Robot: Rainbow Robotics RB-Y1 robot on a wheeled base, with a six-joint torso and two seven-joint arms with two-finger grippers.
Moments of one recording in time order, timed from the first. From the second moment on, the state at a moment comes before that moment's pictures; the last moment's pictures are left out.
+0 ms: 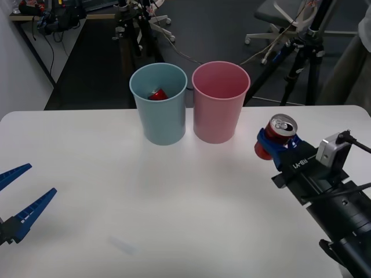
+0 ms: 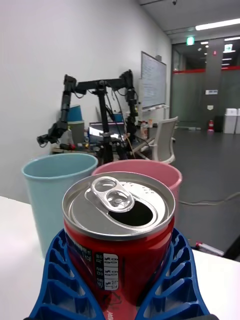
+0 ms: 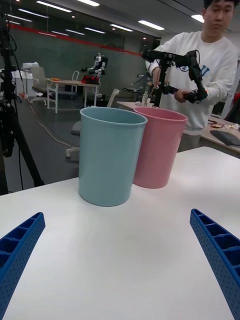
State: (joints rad) right arm 0.30 -0.49 0.17 -2.14 0.89 -0.22 0.26; left arm 0.35 0.40 0.52 -1.66 -0.96 -1.22 0.00
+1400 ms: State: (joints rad) right arm -0.57 -0.15 0.39 -1.47 1.00 -0.01 0.21; left arm 0.35 0.40 0.52 -1.66 -0.96 -1.22 0.00
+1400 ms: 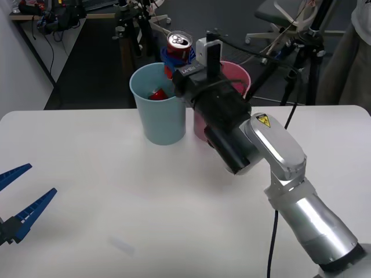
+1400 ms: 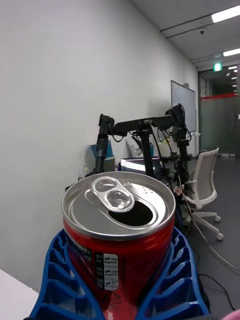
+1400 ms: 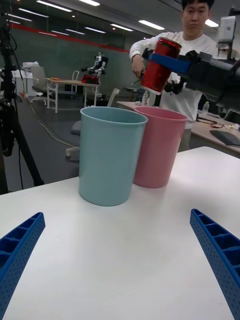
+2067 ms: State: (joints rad) right arm -0.85 -0.05 0.37 -1.09 1.01 0.05 0.22; left arm 0.35 0.40 0.52 -1.66 -0.96 -1.22 0.00
